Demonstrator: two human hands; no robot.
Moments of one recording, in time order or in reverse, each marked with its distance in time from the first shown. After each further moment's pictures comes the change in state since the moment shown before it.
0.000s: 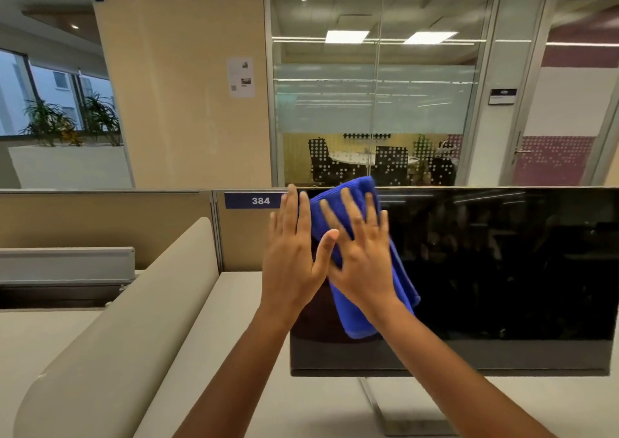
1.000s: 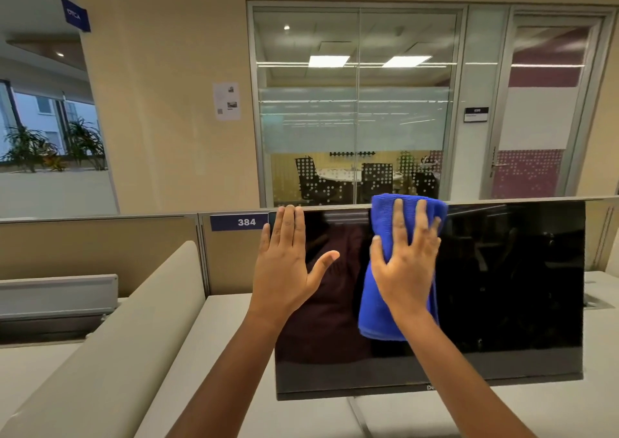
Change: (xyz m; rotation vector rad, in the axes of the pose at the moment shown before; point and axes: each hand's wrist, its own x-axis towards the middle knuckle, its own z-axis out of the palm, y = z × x) left_hand 0.019 0.004 0.005 0.254 -0.104 0.092; right_hand -0.001 0.060 -0.030 -0.077 0.117 0.460
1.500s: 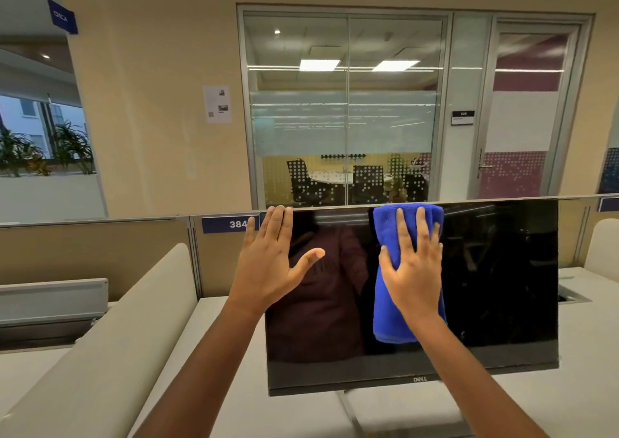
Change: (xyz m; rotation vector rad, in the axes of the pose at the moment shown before) left_hand 0.004 -0.007 -0.019 0.057 -0.128 0.033; right_hand -0.008 0.036 -0.011 -0.076 -0.069 -0.051
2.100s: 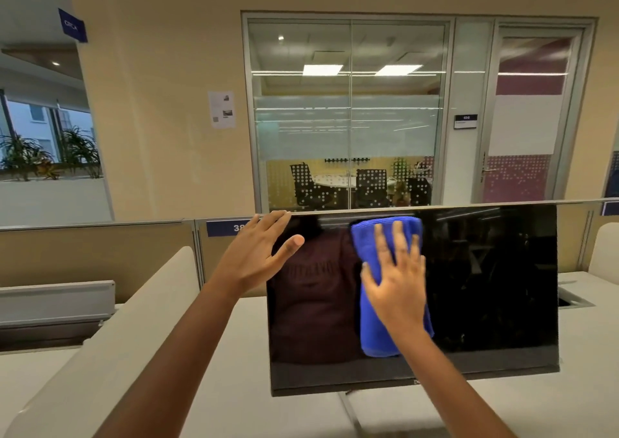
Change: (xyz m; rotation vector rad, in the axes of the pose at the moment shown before) left_hand 0.009 -0.025 -0.026 -0.262 -0.091 0.080; right_hand -0.018 -0.015 0.005 -0.044 -0.020 -0.080
